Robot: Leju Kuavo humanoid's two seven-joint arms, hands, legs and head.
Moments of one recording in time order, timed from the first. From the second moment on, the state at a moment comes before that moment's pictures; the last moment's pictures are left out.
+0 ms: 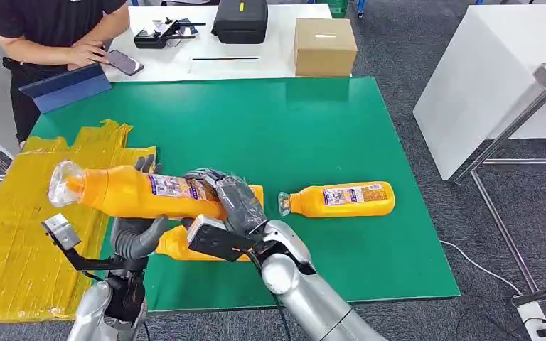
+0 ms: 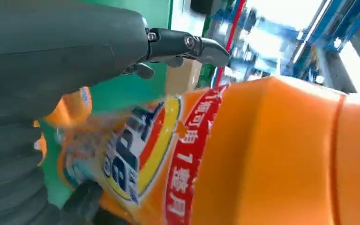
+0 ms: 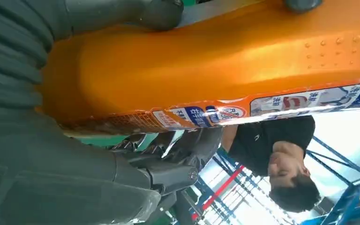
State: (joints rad) left arm -0.11 -0.15 -0.16 -1.49 0.40 -0.37 -0.25; right arm -0.43 0.31 0.54 -1.14 0.57 -0.11 -0.33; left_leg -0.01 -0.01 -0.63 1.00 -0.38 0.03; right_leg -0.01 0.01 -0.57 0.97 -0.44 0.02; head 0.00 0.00
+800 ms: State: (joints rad) left arm -0.14 -0.15 -0.18 -1.50 0.59 -0.46 -0.15; right arm -0.46 0.33 0.54 -1.08 0.59 -0.09 -0.33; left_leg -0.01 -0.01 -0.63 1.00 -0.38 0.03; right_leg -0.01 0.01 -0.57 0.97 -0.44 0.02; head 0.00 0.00
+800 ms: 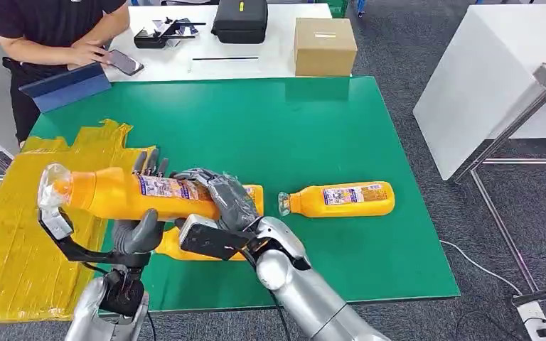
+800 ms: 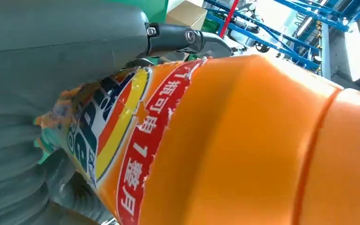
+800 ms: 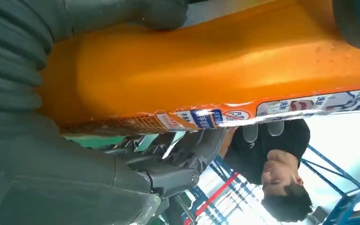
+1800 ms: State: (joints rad) left arm -0.12 -0.15 -0.18 -1.47 0.64 -0.42 -0.15; right arm -0.45 0.34 0.54 -1.05 0.62 -0.09 -0.32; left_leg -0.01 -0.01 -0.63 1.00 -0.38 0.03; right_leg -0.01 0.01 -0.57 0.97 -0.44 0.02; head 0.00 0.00
